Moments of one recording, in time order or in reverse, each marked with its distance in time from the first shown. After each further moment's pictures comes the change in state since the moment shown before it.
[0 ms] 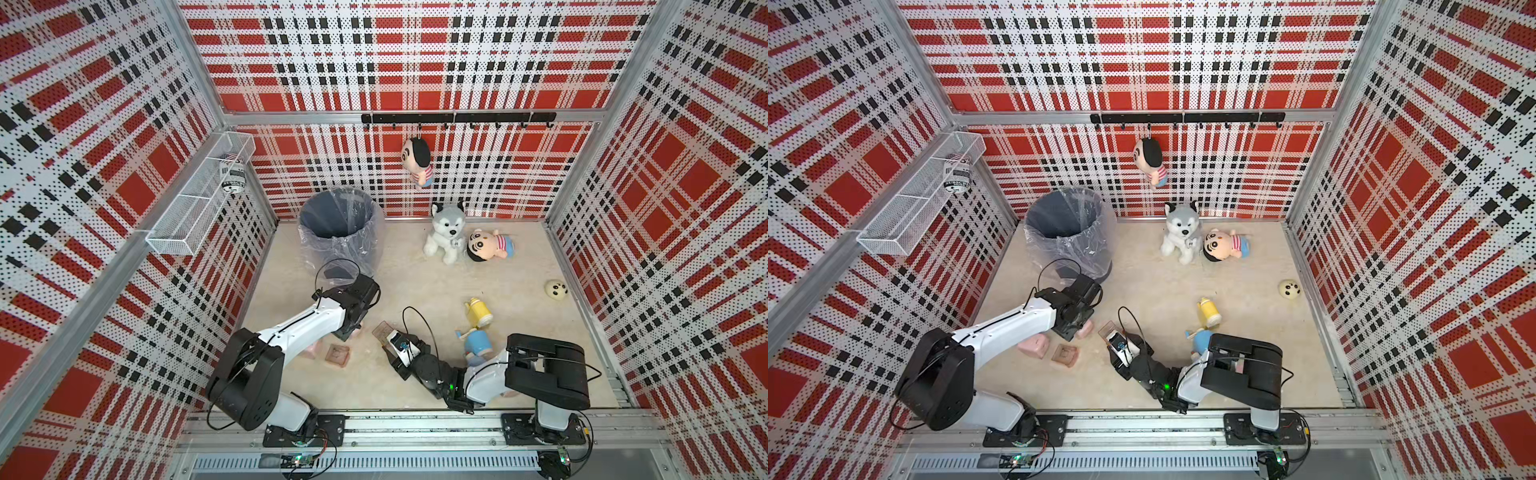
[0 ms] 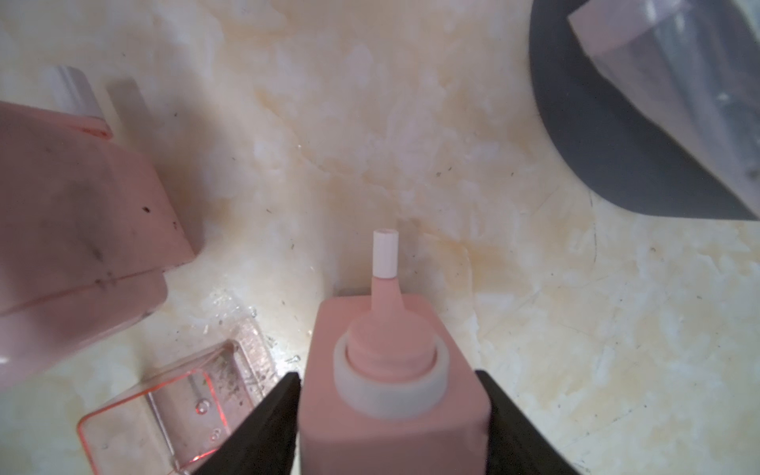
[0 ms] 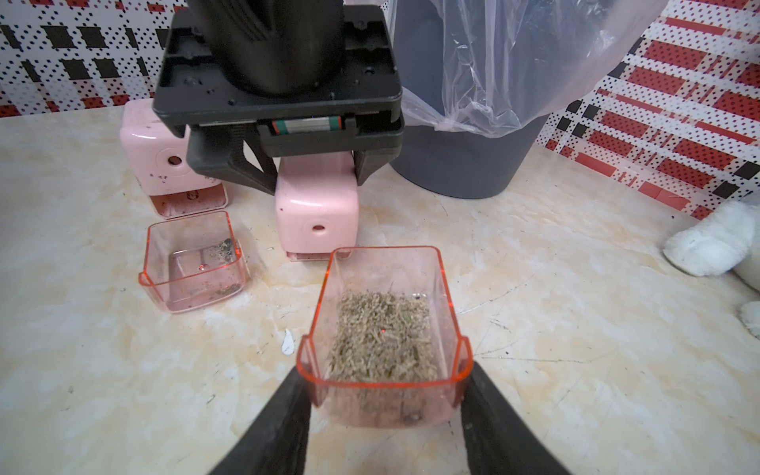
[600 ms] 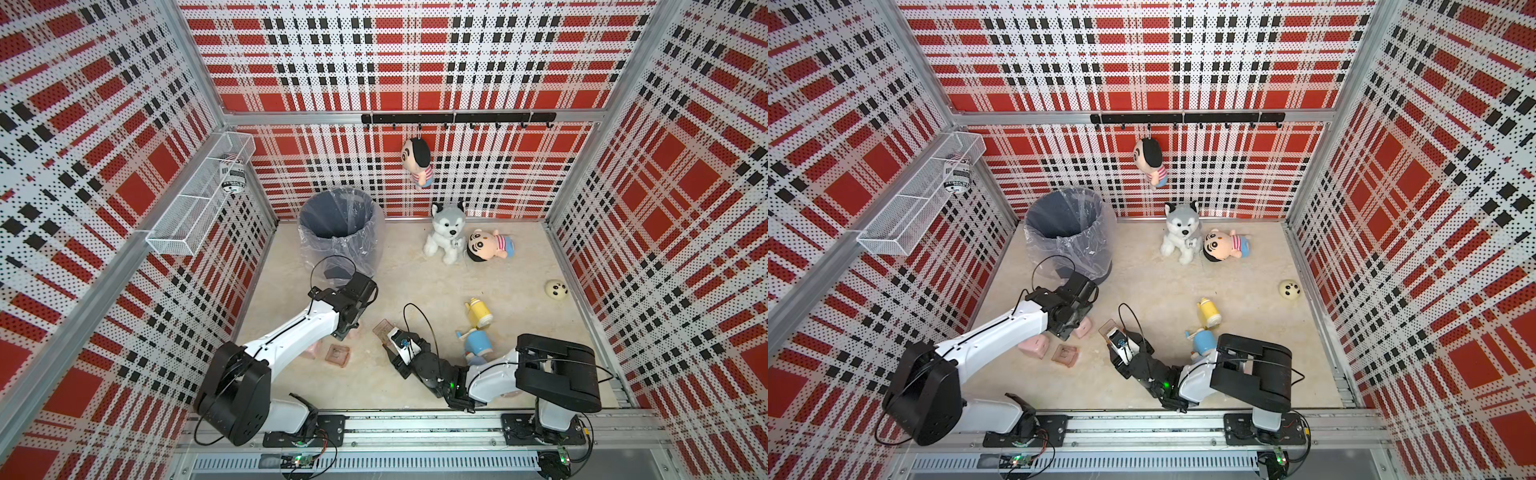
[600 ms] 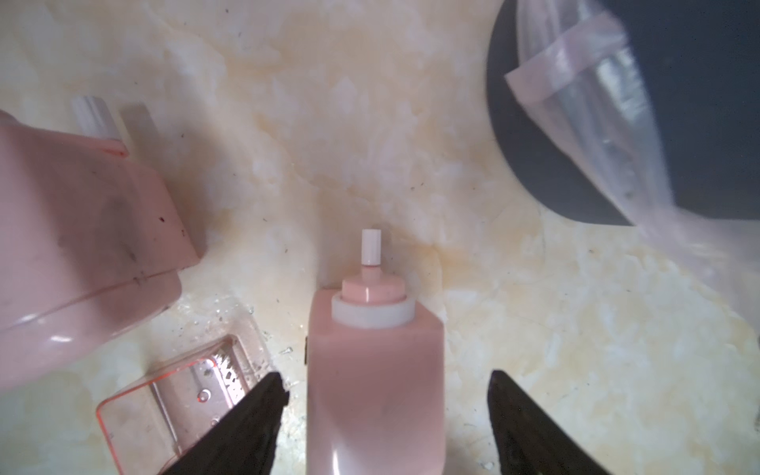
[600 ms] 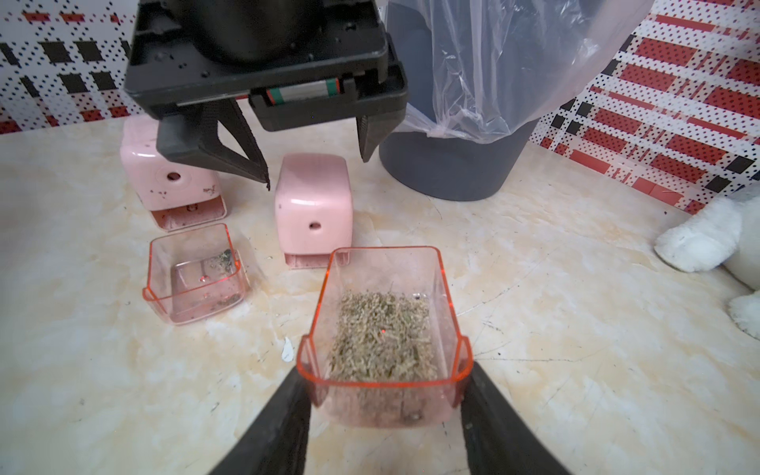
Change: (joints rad) left arm -0.011 -0.109 0.023 -0.024 -0.023 0.009; right arm -0.003 -0.074 0.017 -0.093 0.006 0.033
